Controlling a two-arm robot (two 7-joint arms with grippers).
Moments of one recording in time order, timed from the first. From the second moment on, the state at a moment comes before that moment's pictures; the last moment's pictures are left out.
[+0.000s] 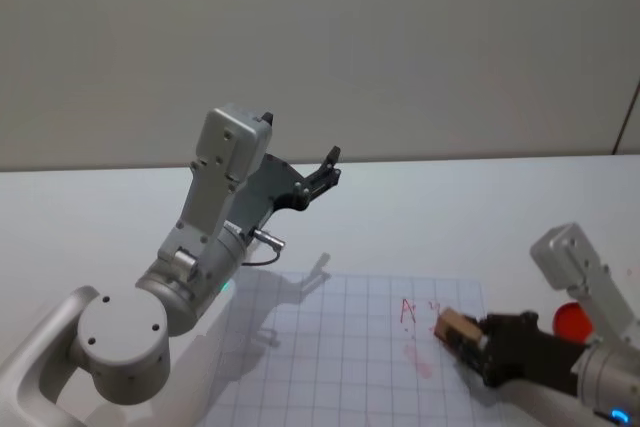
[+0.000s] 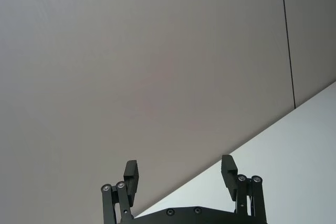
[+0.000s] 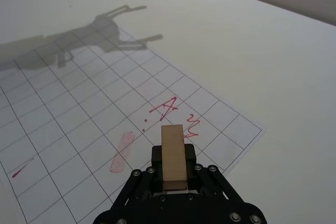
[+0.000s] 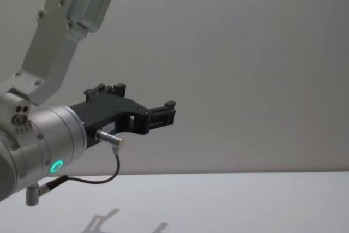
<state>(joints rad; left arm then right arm) -0.24 0.38 0.45 -1.63 -0.20 0.01 -0.01 0.01 0.41 -0.27 -1.67 0.17 0.39 0.57</state>
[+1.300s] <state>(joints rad) -0.24 0.38 0.45 -1.63 -0.20 0.01 -0.01 -0.12 0.55 -0.12 -1.79 0.30 0.29 0.27</state>
